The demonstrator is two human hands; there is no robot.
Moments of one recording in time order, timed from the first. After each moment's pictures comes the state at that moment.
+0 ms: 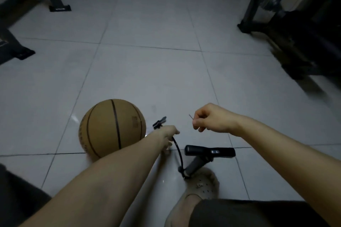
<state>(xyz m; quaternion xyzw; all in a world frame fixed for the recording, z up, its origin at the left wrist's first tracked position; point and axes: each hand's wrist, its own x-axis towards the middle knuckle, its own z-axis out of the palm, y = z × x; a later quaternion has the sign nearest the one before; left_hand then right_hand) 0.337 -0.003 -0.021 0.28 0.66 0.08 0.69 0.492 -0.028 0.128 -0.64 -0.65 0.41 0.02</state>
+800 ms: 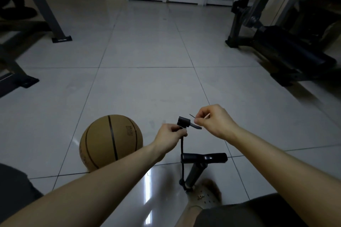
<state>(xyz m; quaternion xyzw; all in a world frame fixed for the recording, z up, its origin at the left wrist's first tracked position) 0.331 -0.039 0.062 0.53 0.55 0.29 0.58 0.502 -0.048 0.150 -0.70 -0.61 0.30 0.19</state>
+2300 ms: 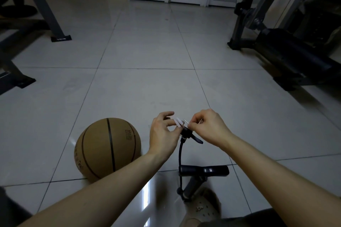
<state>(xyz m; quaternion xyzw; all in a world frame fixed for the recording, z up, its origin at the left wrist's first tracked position) 0.339 -0.023 0.070 0.59 0.57 0.43 0.38 0.488 -0.032 0.147 -0.71 -0.62 0.28 0.18</state>
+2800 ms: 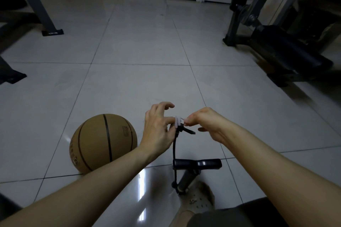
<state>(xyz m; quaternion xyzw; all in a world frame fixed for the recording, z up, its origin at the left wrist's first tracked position) 0.328 -0.026 0.071 0.78 0.48 0.36 0.14 0.502 -0.022 0.145 -0.70 -0.46 0.50 0.22</state>
